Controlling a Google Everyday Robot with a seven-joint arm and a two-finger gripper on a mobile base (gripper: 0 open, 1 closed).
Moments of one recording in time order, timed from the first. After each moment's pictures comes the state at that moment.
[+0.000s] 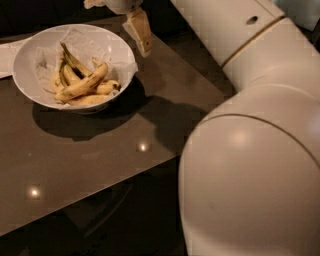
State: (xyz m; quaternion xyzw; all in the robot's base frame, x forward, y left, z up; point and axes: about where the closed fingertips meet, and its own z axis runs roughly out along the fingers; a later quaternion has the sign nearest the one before) arm 0.672 0.078 1.002 -0.92 0.33 -0.14 0.17
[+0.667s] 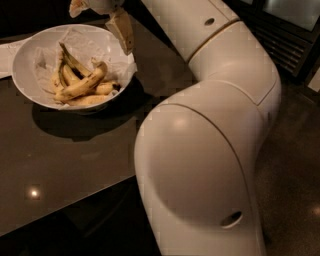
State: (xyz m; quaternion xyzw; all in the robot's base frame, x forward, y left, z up) arm 0.683 0.123 0.994 -0.94 0.28 -0.11 0.16
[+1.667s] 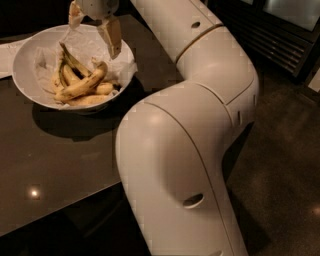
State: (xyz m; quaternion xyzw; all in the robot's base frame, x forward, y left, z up) arm 0.693 0.146 0.976 -0.94 0.29 -0.07 0.18
